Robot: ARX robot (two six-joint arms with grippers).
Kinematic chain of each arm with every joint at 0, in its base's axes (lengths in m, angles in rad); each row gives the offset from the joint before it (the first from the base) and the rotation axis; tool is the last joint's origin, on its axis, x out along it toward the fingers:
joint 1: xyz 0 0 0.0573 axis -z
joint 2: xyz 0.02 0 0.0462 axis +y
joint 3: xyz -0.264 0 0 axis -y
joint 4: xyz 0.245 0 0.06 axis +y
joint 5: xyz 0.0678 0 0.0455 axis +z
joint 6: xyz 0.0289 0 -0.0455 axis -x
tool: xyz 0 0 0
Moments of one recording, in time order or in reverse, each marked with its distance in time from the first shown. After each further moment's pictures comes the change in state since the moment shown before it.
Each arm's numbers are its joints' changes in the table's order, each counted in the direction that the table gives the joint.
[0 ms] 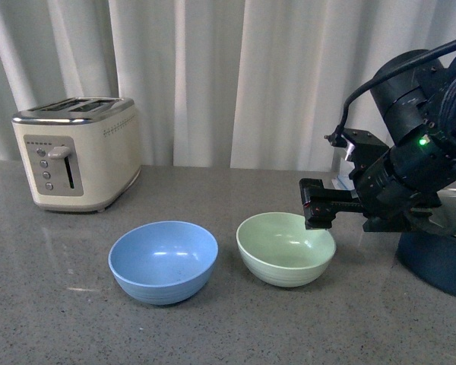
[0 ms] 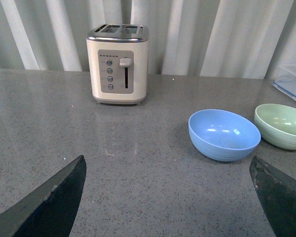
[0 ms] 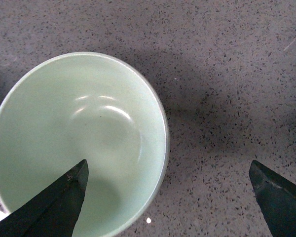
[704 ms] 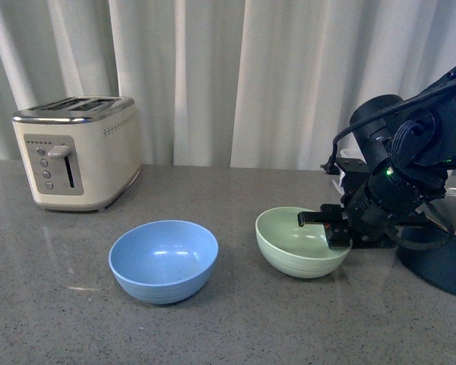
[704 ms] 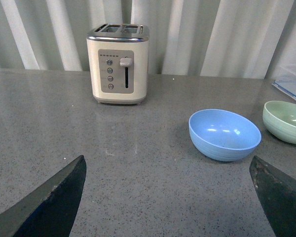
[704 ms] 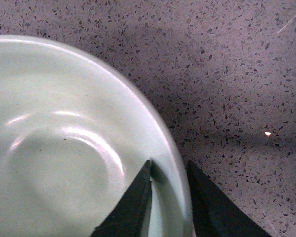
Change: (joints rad) left arm 0.000 0.000 0.000 0.000 0.000 0.000; right arm 0.018 0.182 0.151 0.047 -0.075 -0.015
